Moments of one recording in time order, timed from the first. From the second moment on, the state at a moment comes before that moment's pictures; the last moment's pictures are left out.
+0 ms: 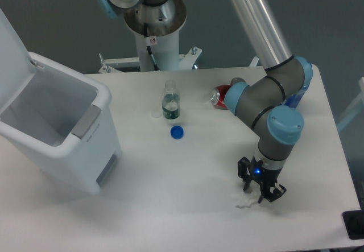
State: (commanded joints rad) arm 2.66 -2.27 -1.47 -0.80 1.36 1.43
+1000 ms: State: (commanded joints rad) arm 2.70 -2.12 -1.29 -1.14 1.47 1.25
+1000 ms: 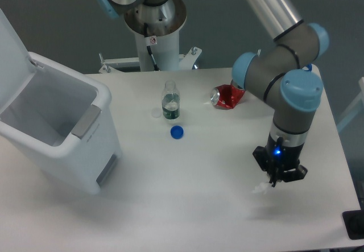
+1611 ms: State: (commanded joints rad) arm 2.72 -2.12 -1.18 -1.32 1.59 1.43
